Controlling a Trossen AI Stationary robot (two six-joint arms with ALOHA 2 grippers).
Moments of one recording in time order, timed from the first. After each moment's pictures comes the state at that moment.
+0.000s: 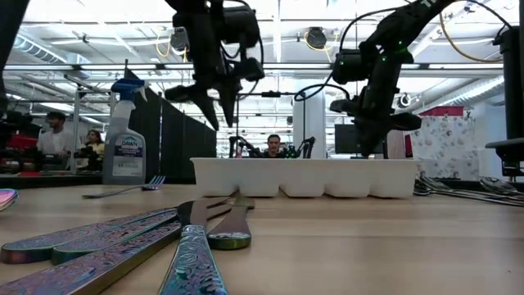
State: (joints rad) left arm 0.32 1.73 1.44 -0.97 -0.01 -0.94; right arm -0.63 1.55 1.03 -0.77 -0.03 0.73
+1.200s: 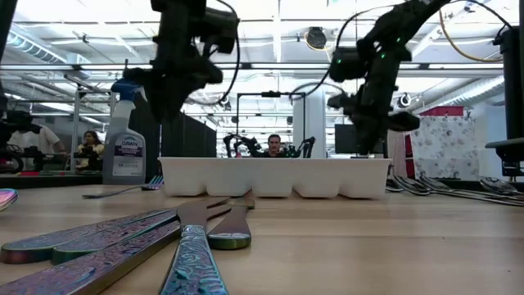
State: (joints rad) left arm 0.31 1.68 1.37 -1.32 0.00 -0.88; right arm -0.58 1.52 1.04 -0.80 -0.11 0.72
